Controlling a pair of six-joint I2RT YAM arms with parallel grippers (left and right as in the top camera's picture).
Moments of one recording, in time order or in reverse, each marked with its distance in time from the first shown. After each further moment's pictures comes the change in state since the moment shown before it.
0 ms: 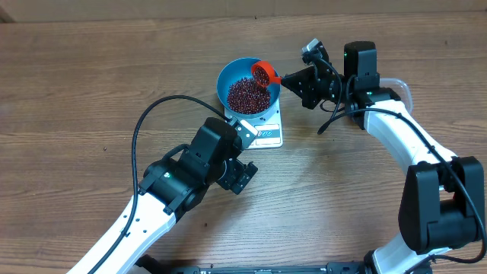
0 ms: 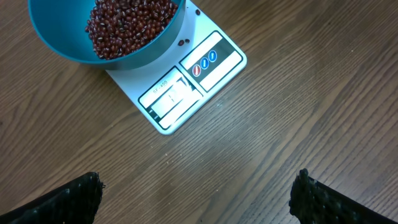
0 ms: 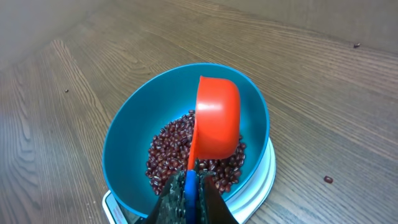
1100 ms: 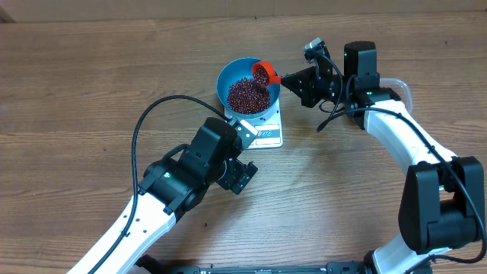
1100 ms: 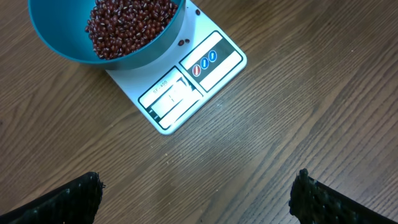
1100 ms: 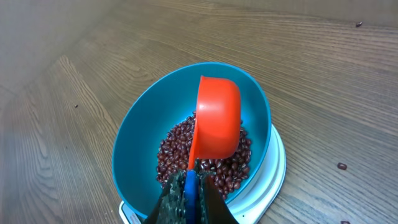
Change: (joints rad) left arm 0.000 0.000 0.000 0.000 0.000 0.000; right arm 0.000 0.000 0.000 0.001 0.000 0.125
